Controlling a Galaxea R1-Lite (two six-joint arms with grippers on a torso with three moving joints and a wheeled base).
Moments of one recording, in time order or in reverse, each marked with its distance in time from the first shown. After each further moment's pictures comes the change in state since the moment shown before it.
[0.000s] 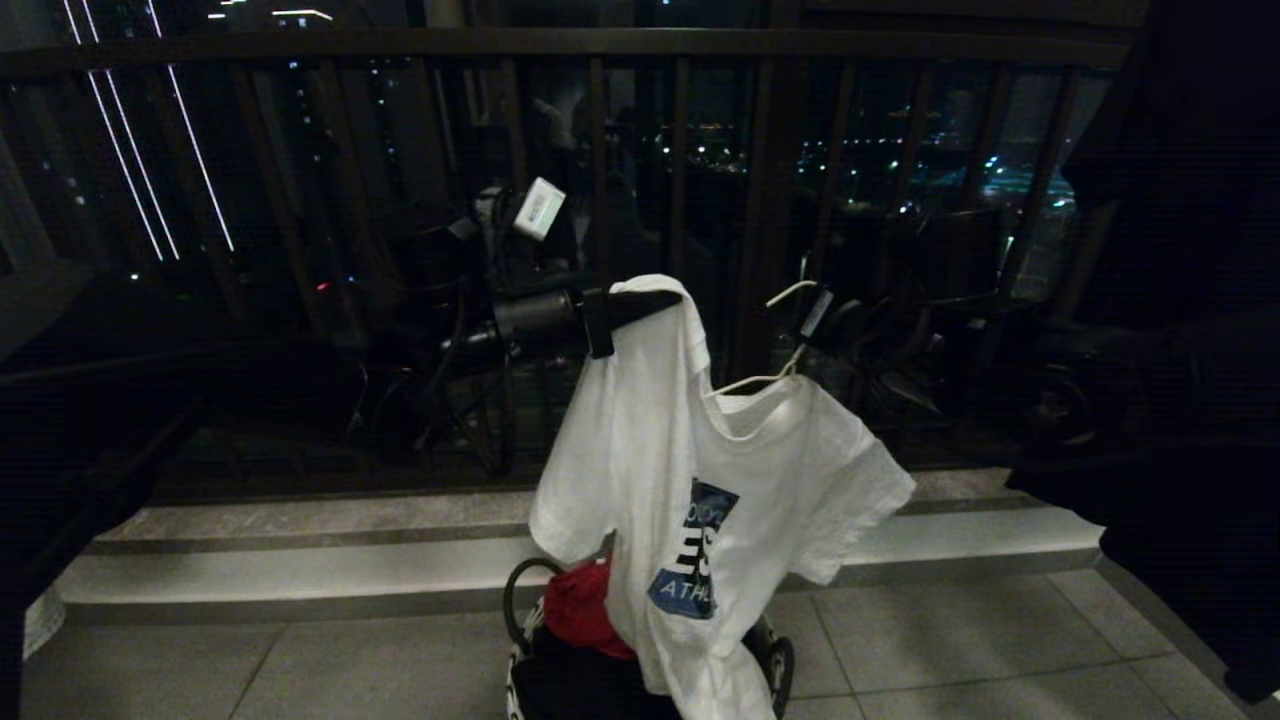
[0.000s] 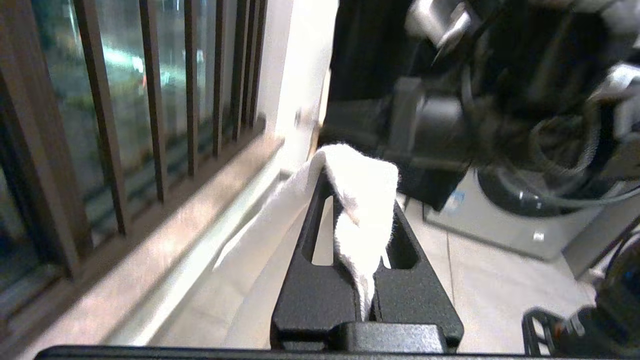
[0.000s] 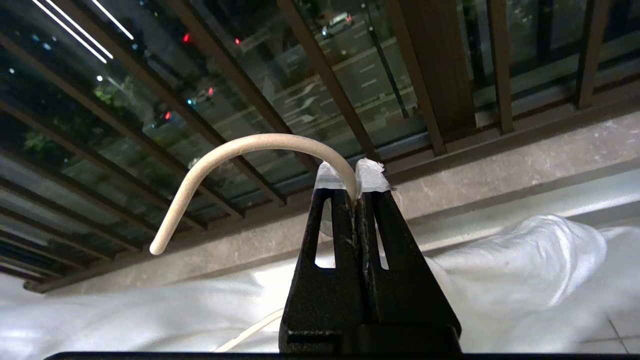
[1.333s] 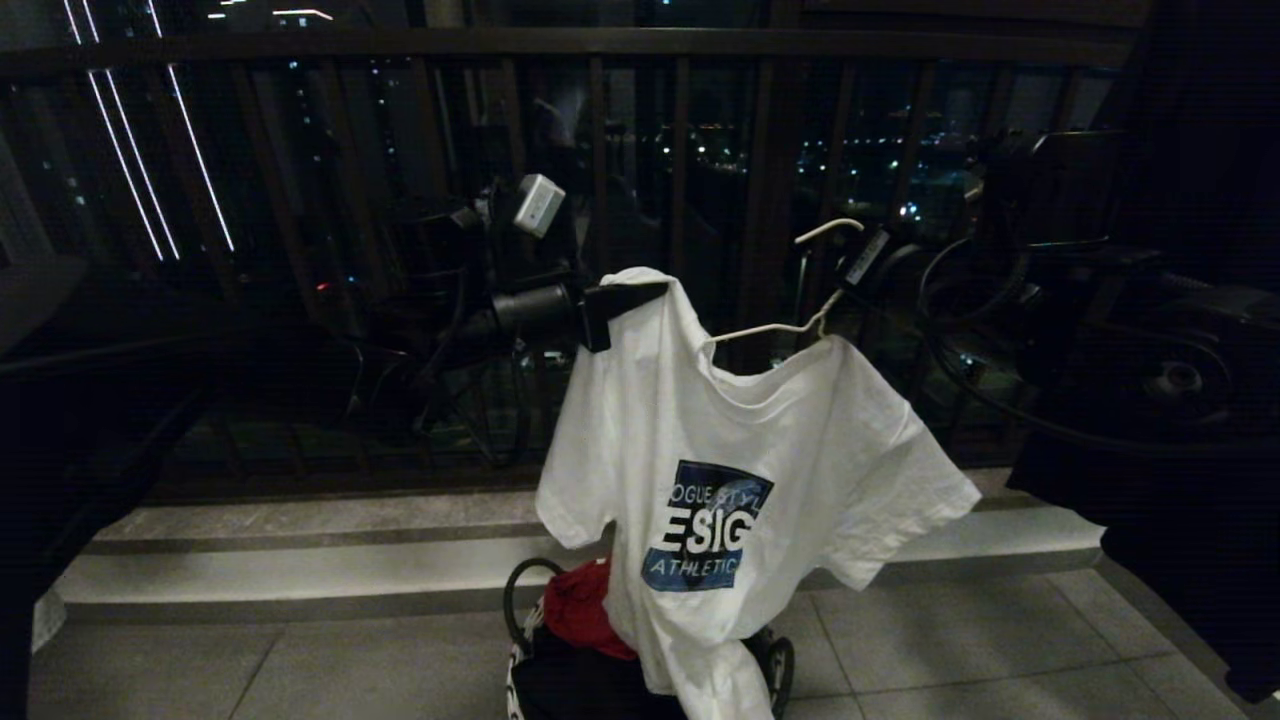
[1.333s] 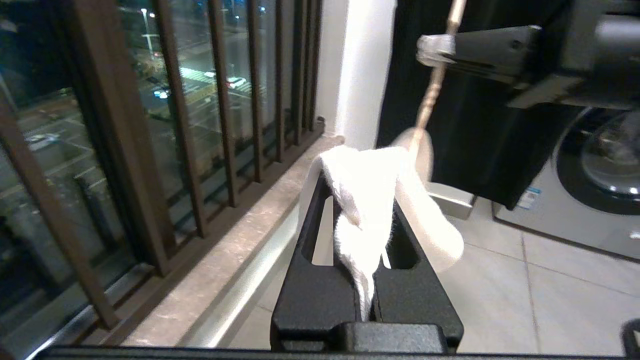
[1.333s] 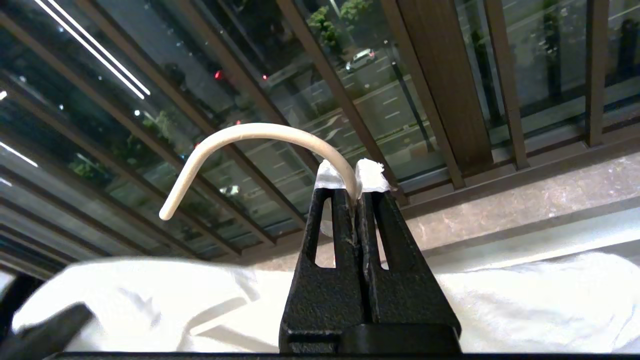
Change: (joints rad) left arm 0.017 0.007 -0.047 0.078 0.091 0.170; right arm 0.001 -0.140 0.021 0.006 0.000 0.010
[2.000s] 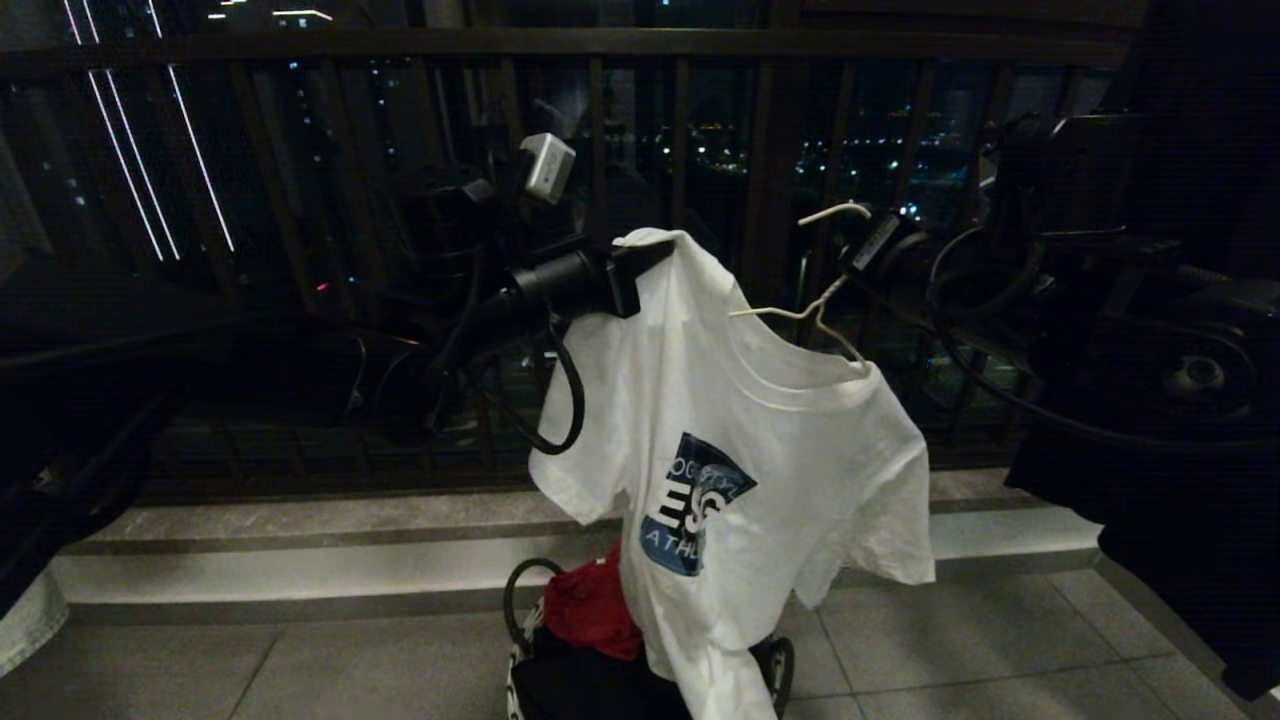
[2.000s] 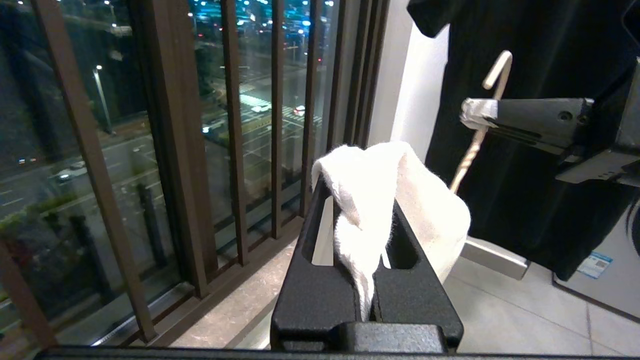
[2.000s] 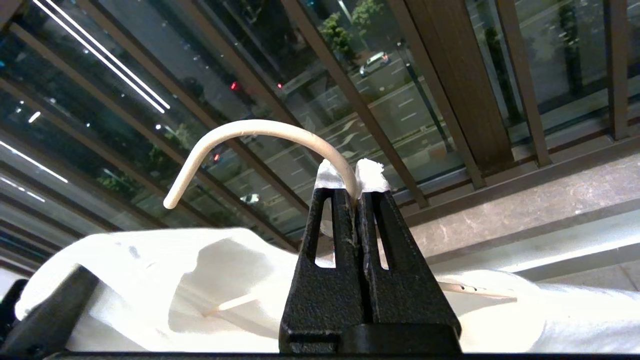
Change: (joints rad) left arm -0.073 -0.039 -0.018 -0.005 0.272 0.001; right arm 0.009 -0.018 -0.005 0.001 -0.003 0.056
